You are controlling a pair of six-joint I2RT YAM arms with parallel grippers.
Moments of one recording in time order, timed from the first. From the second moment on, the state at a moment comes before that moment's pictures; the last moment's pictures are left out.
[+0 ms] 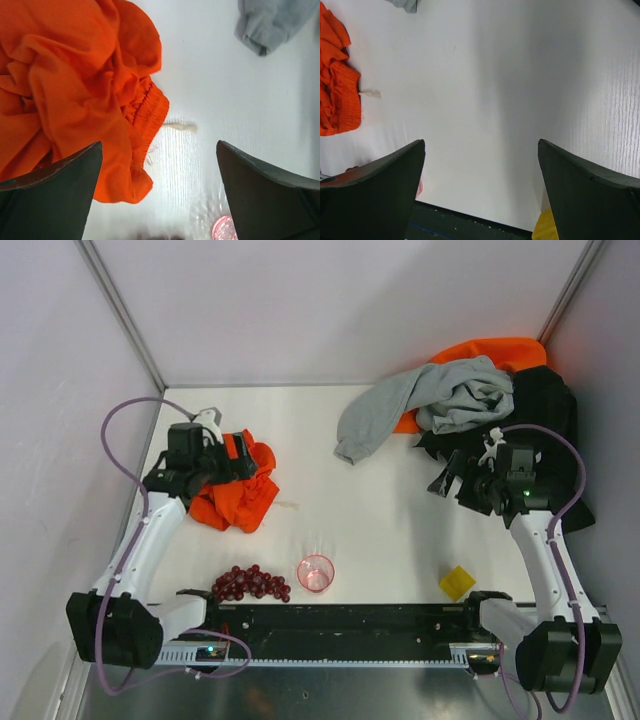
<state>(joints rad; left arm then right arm) -0.08 1.14 0.98 -0.53 0.18 -0.28 -0.05 1.02 0.88 -0.67 -0.36 0.39</state>
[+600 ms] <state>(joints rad) -0.36 1.00 0.98 -0.70 -0.03 -0.15 0.24 0.79 0.87 -0.73 -0.08 0.39</state>
